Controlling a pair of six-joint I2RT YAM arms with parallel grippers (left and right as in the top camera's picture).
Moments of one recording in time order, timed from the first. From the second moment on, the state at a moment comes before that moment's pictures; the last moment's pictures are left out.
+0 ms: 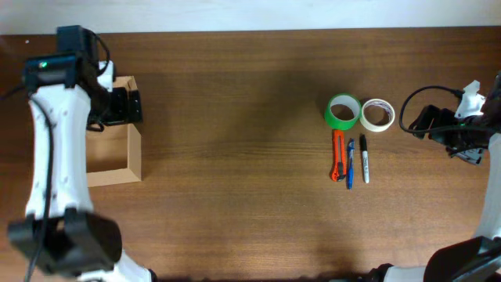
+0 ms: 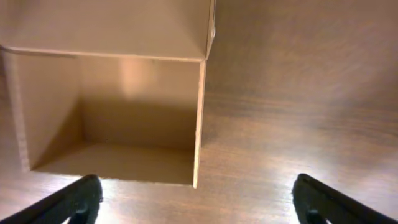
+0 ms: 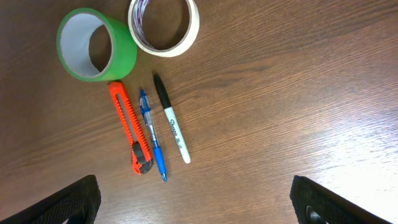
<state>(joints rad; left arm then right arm) 0.13 1.83 1.84 -1.42 -0.07 -0.01 -0.47 1.57 1.50 -1.24 -0.23 0.00</state>
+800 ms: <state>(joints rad) 0.20 2.13 1.84 -1.44 -0.06 0.05 -0.47 1.57 1.50 -1.22 -0.24 0.00</state>
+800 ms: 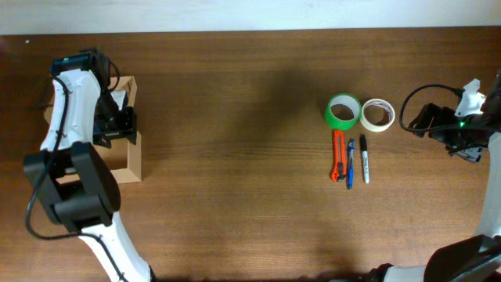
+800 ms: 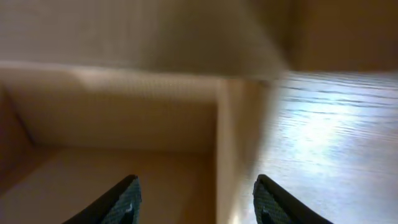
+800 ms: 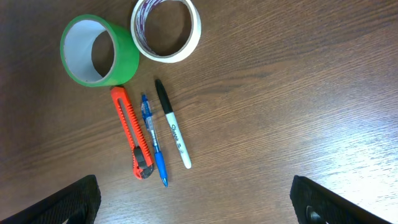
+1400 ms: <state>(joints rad) 0.20 2.18 1.81 -1.42 0.01 0.04 -0.47 1.57 1.50 -1.21 -0.24 0.00</state>
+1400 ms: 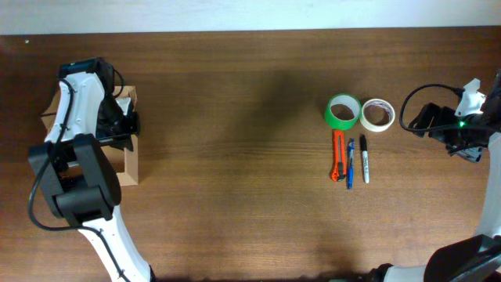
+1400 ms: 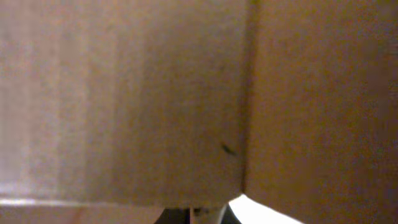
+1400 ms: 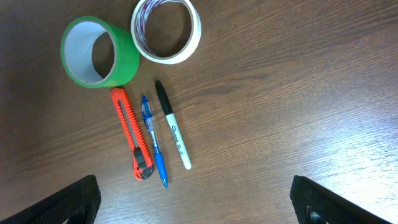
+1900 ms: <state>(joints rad) -0.22 2.20 2.35 -1.59 0.07 -0.01 -0.47 1.57 1.50 -1.22 -0.25 0.00</state>
